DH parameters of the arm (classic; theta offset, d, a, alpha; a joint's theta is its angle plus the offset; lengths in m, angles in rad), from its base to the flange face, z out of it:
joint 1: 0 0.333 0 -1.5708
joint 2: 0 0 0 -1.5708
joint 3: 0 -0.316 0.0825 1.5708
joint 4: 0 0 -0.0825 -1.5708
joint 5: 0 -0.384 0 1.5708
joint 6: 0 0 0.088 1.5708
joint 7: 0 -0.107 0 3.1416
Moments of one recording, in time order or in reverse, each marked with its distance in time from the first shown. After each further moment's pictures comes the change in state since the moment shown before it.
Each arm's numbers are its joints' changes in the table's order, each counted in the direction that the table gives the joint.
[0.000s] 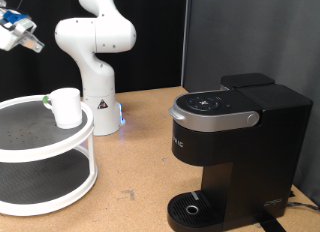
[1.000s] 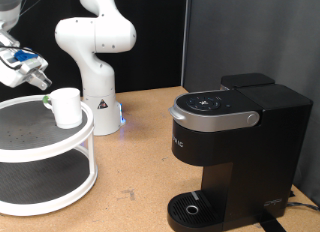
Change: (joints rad) arm -0.037 0.005 0.099 0.246 0.007 -0.328 0.163
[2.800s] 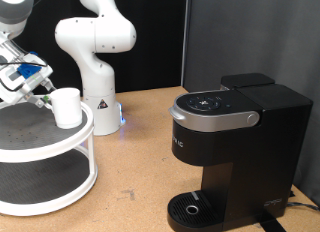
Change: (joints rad) arm 0.003 0.073 -0.035 0.036 0.018 -0.104 -0.128
